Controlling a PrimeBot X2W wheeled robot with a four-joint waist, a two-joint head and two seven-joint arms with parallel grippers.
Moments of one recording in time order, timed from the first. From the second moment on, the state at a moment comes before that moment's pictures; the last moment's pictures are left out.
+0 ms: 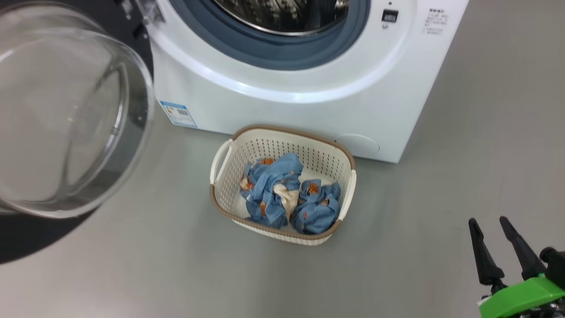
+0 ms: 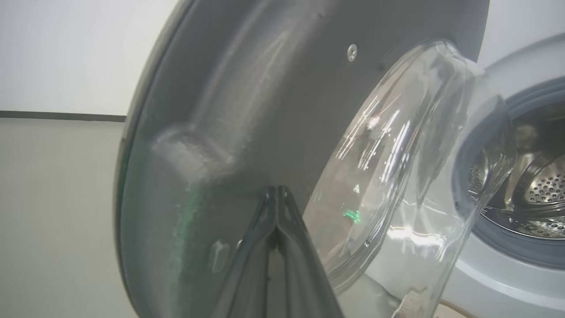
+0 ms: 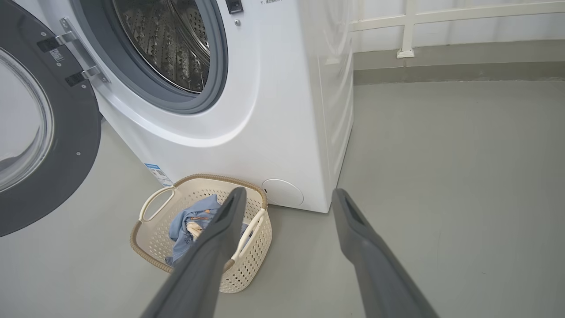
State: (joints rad) left arm -0.27 0.37 0.30 0.47 -0.59 -0.06 -0.25; right arm -0.03 -0.26 -0.03 0.23 0.41 0.13 -0.25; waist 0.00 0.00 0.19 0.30
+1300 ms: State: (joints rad) left arm -0.39 0.36 0.46 0.63 -0.43 -0.13 -0.26; right arm -0.07 -0.25 -0.03 0.22 0.38 0.13 -0.25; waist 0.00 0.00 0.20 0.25
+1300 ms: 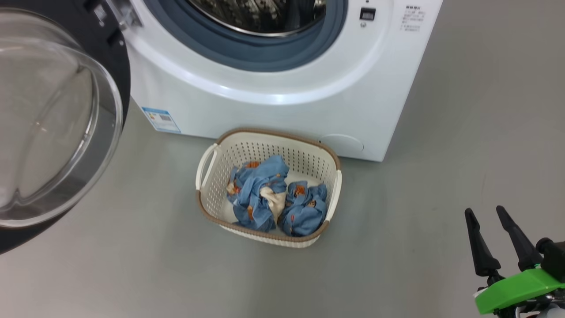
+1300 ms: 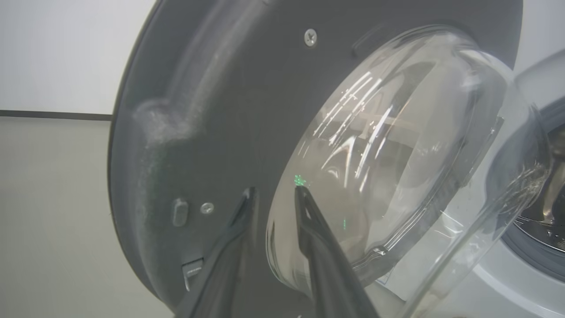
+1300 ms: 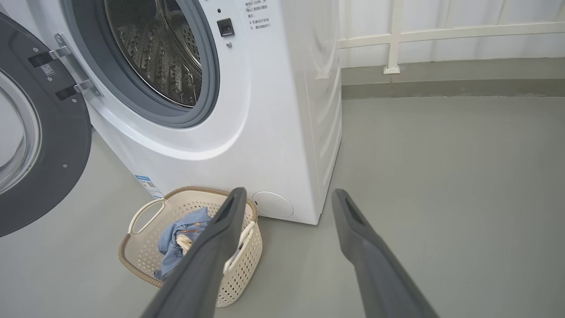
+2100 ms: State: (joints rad) left arm -0.03 0.24 0.11 0.26 -0.50 -0.13 -0.26; right arm 0.02 -0.24 -0.03 0.22 0.41 0.13 -0.25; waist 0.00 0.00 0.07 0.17
